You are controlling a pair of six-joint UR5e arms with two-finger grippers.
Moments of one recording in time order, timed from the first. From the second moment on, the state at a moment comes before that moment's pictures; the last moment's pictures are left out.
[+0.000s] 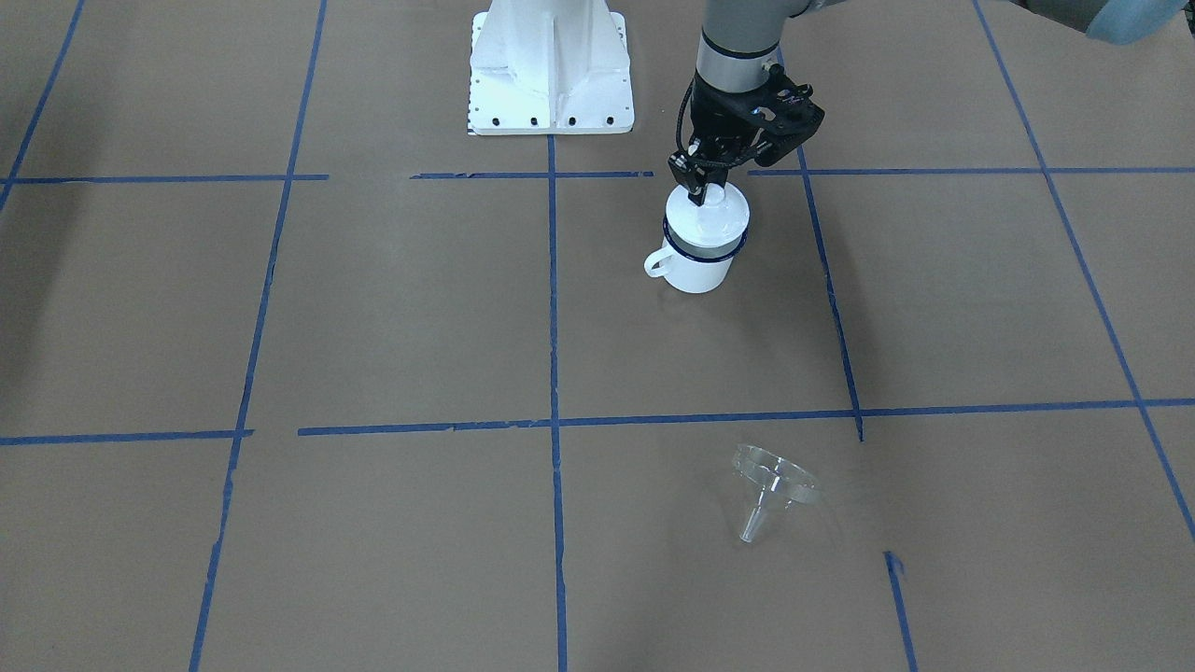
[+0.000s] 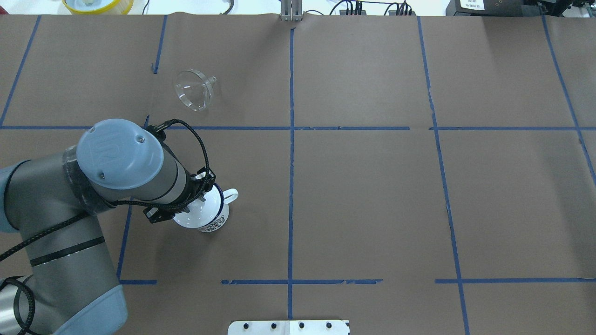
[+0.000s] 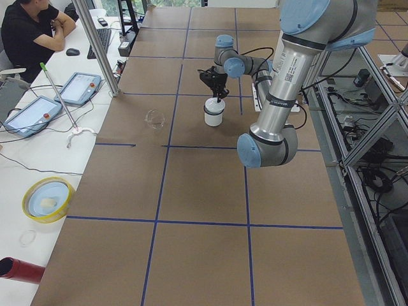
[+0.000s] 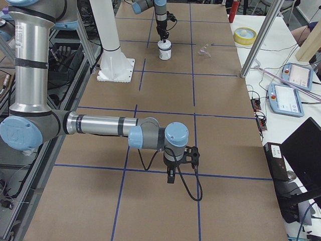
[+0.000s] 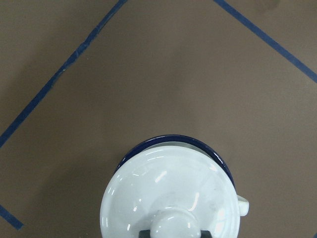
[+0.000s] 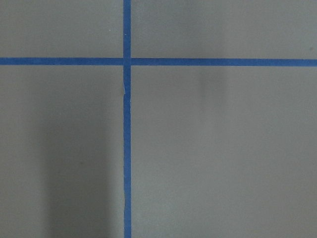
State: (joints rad) left arm -0.49 -2.04 -2.10 -1.32 -1.82 -1.89; right arm 1.57 -1.68 1.66 -1.57 2.29 0.01
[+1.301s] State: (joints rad) left arm -0.49 -2.04 -2.08 -1.33 -1.81 -1.89; right arm 1.57 -1.68 1.66 -1.57 2.29 0.01
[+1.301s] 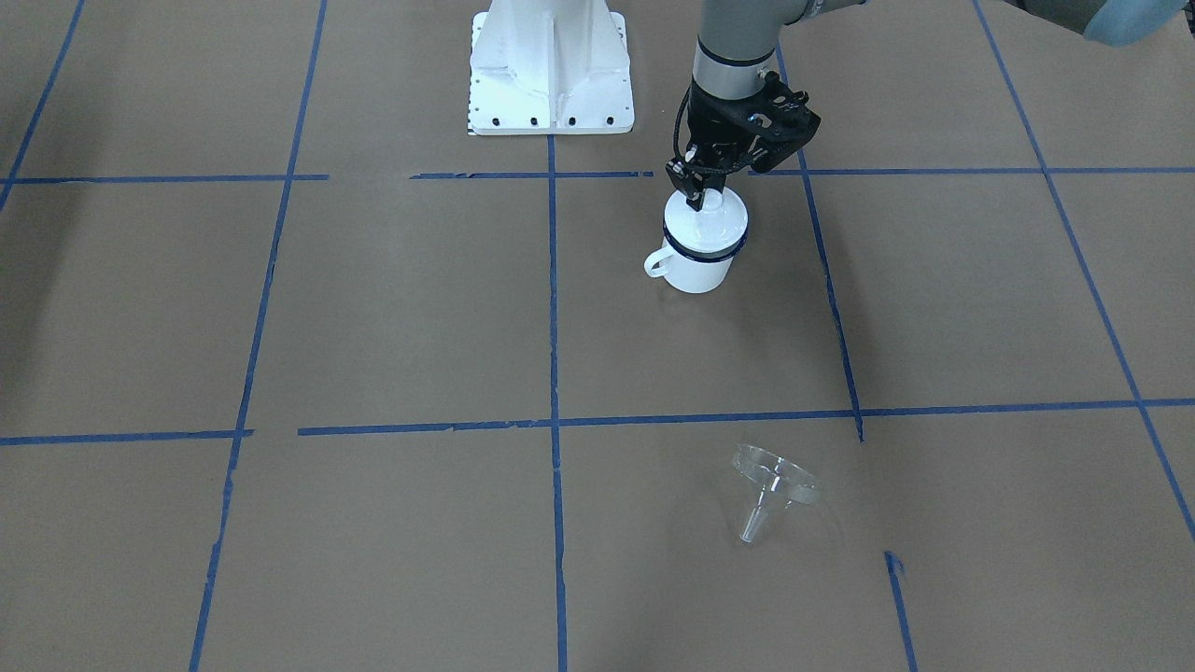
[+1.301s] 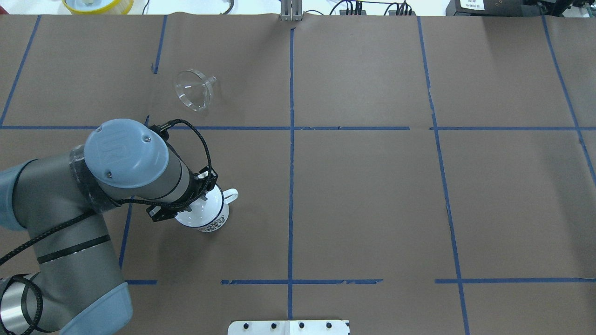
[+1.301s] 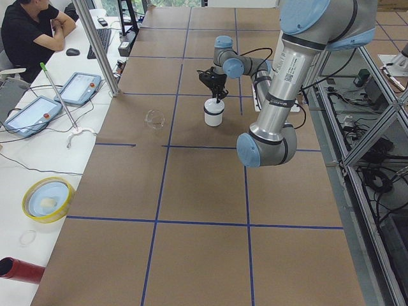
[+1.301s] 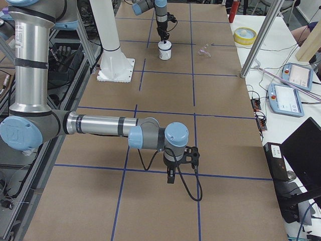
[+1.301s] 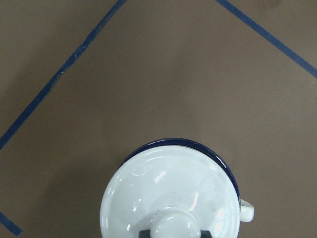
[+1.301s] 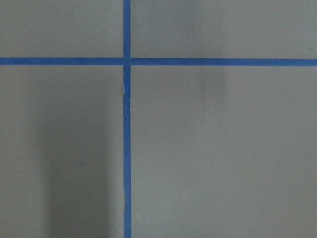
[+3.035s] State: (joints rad) left arm -0.58 -2.04 -2.08 -1.33 -1.84 -1.66; right arm 1.57 -1.68 1.66 -1.57 2.29 0.01
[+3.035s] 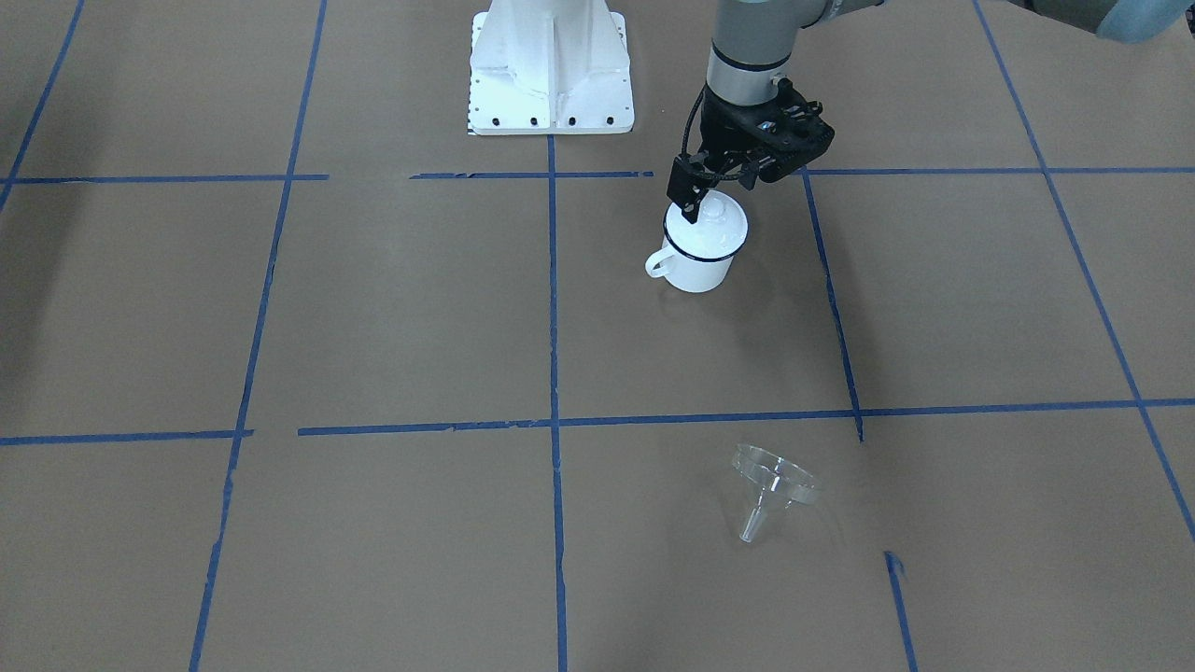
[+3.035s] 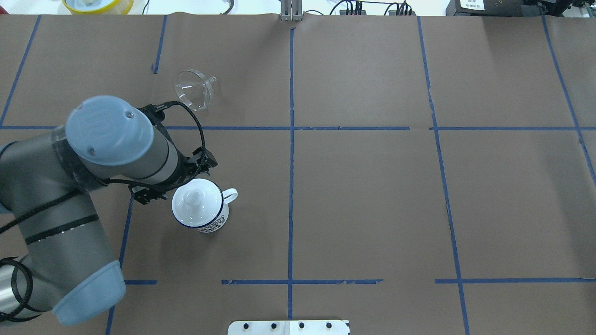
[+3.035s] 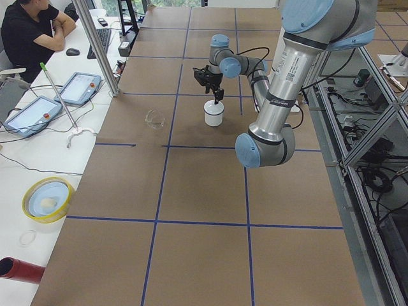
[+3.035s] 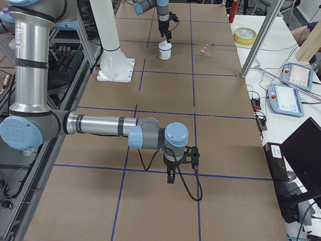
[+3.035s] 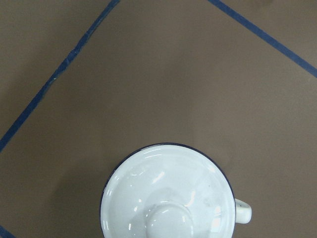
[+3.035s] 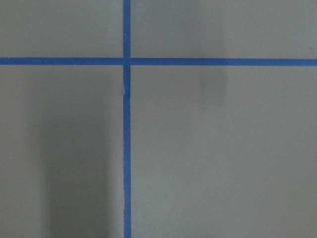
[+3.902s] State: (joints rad) left arm -1.21 -1.82 -1.91 -1.34 -2.18 -0.55; right arm 1.57 -1.68 1.66 -1.57 2.29 0.01
